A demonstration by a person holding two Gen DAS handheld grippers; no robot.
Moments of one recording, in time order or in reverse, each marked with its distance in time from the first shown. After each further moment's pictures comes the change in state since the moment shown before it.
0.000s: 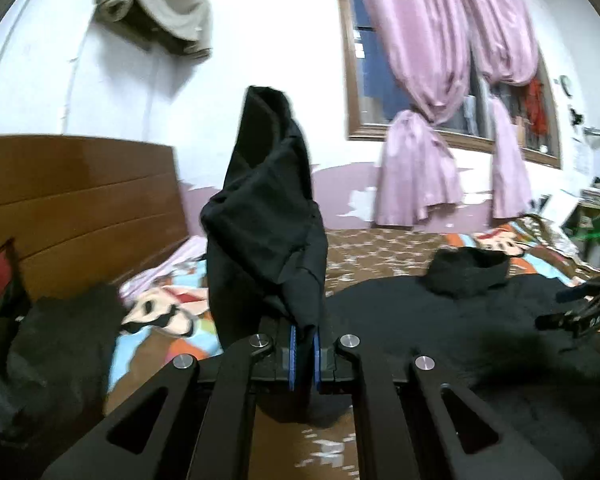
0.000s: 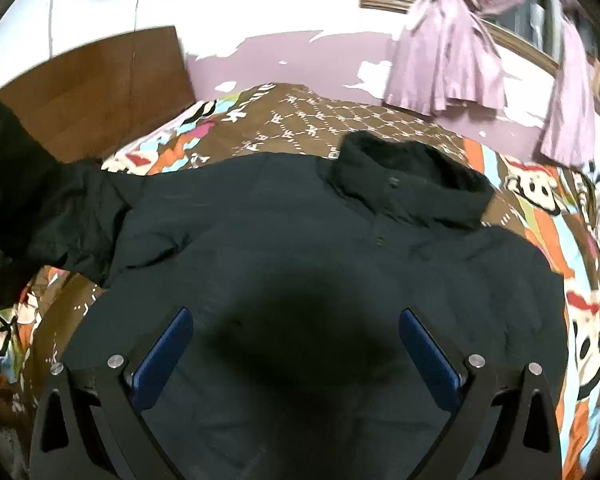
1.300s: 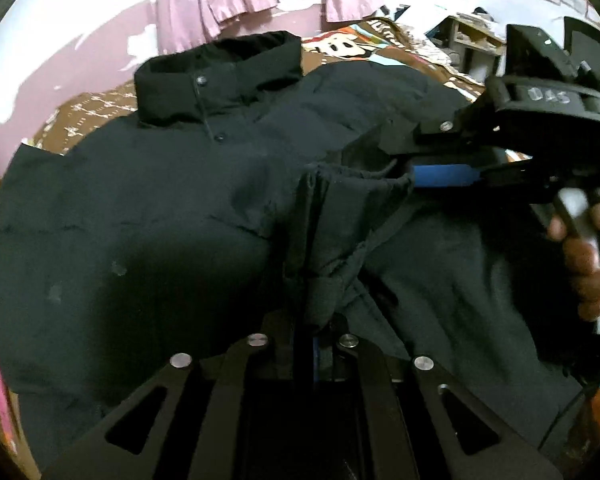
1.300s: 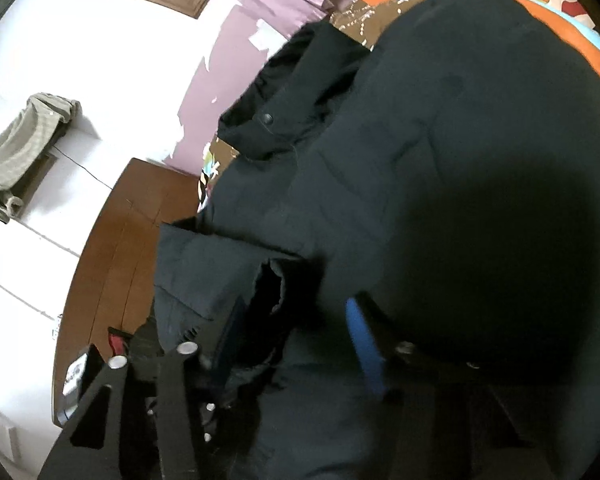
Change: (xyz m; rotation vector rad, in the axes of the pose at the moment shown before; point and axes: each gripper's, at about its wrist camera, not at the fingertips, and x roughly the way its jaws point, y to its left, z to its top) left arm 0.142 -0.275 -0.095 0.320 0.652 -0.488; right arm 0.012 -0.188 -0.098 0.767 0.045 0.487
